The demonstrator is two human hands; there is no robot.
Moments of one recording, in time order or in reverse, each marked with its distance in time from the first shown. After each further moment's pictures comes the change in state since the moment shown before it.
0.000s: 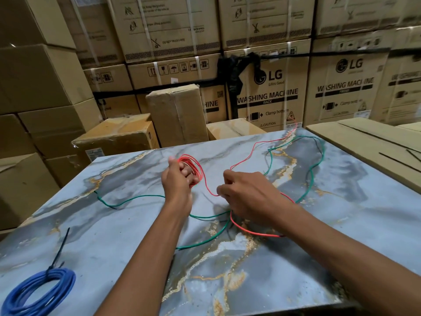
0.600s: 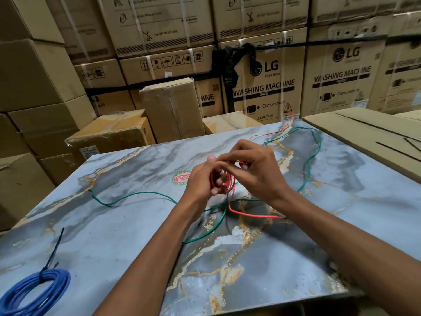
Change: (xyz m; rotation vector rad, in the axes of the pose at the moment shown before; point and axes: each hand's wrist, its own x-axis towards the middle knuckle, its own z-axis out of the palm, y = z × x) left_hand -0.031 -0.021 0.017 0.396 -0.528 -0.043; right_hand 0.004 0.018 -0.002 0.687 0.542 0.213
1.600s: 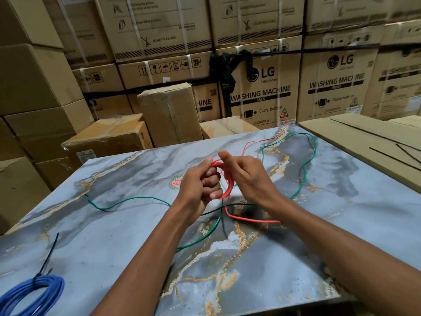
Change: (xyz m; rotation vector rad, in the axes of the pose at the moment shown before) left_hand -0.010 0.018 0.002 -0.318 -0.093 -0.126; right_hand 0.000 -0.001 0.007 0.099 -0.090 0.349
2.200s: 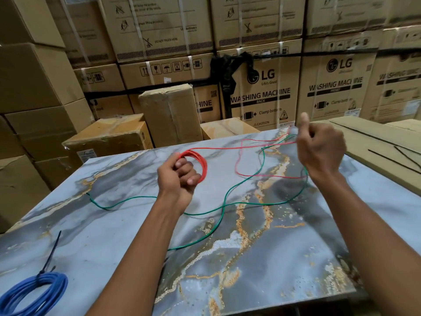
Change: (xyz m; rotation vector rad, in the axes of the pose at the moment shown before) left_hand 0.005 0.020 -0.029 -0.404 0.247 0.109; right_hand 0.031 0.032 -0.106 -0.583 0.717 0.252
